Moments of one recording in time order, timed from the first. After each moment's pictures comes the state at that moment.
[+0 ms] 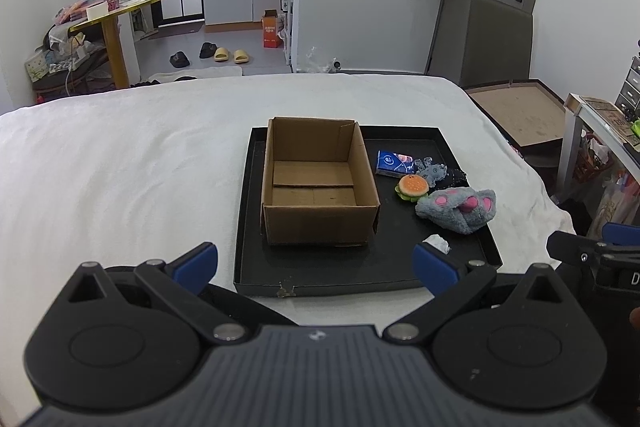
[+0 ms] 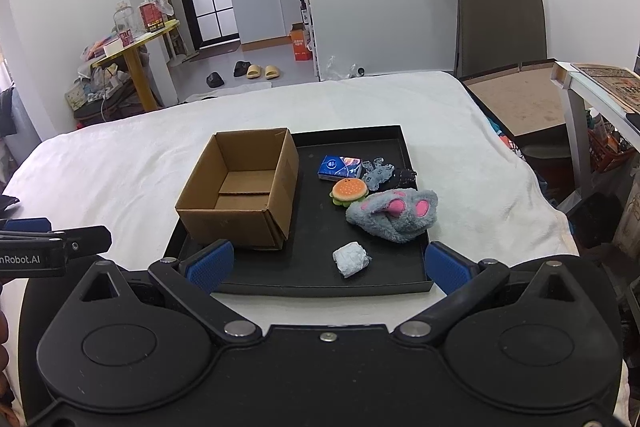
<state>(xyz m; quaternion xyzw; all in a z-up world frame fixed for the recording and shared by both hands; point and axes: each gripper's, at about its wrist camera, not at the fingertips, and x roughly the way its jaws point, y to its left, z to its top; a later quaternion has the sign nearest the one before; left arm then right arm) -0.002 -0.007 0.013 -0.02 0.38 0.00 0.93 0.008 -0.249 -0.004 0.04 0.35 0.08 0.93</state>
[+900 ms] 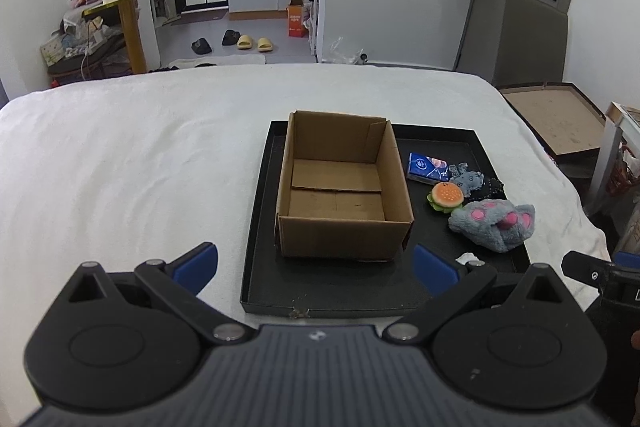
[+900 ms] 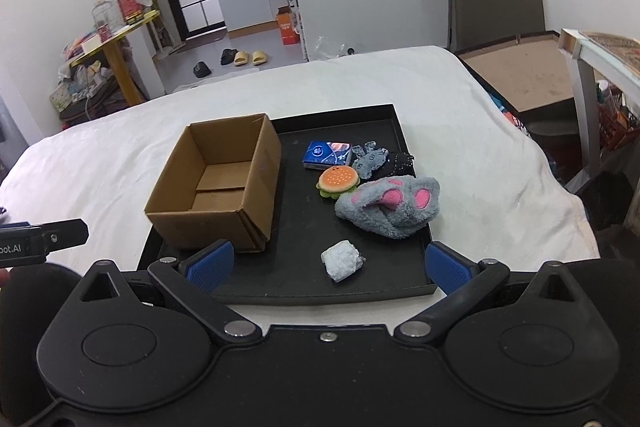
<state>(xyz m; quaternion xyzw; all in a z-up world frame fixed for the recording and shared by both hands) 0.051 -0.003 -0.019 -0.03 0.39 0.04 0.92 0.056 -0.258 -0.042 0.06 0.38 0.07 0.92</state>
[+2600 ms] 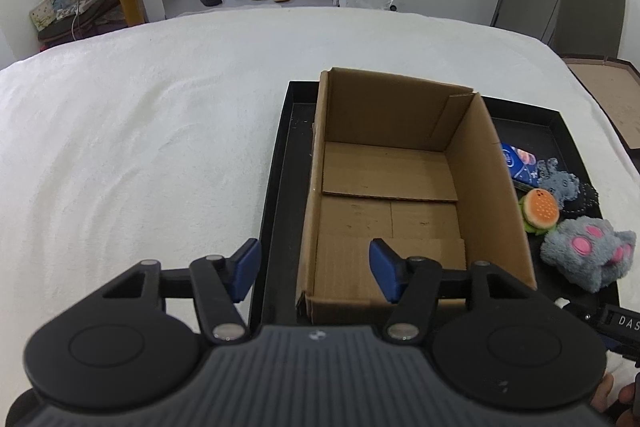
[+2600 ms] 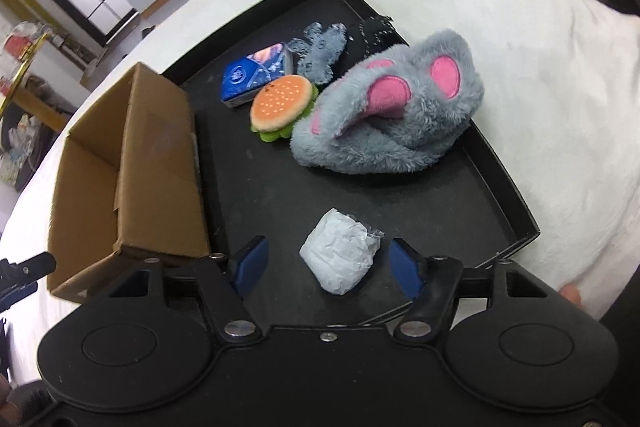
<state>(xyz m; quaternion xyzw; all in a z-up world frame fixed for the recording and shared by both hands) 0.194 0.038 -0.116 -0.04 0.46 0.06 0.88 0.174 -0.263 -0.190 0.24 0.50 -0.03 0.83</state>
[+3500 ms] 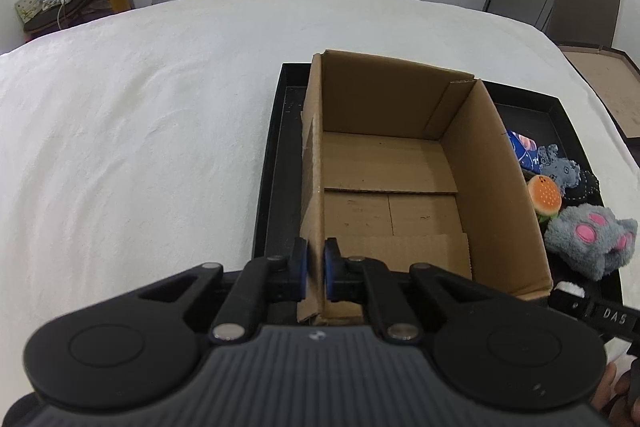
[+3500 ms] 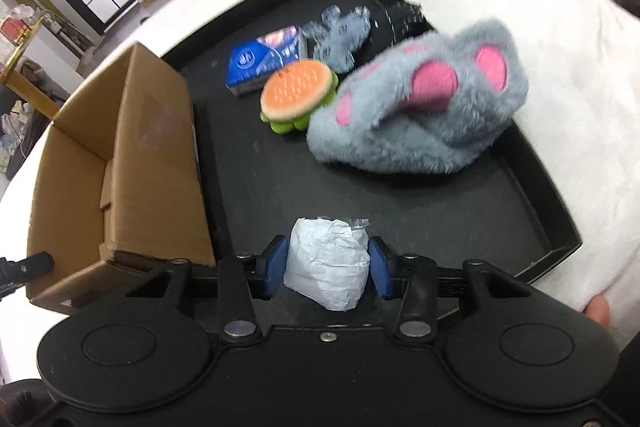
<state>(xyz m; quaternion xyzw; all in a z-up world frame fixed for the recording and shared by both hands) 0.197 0.048 -0.124 -0.04 0.48 0.04 0.88 0.179 -0.242 -0.190 0.20 0.50 -0.01 0.84</state>
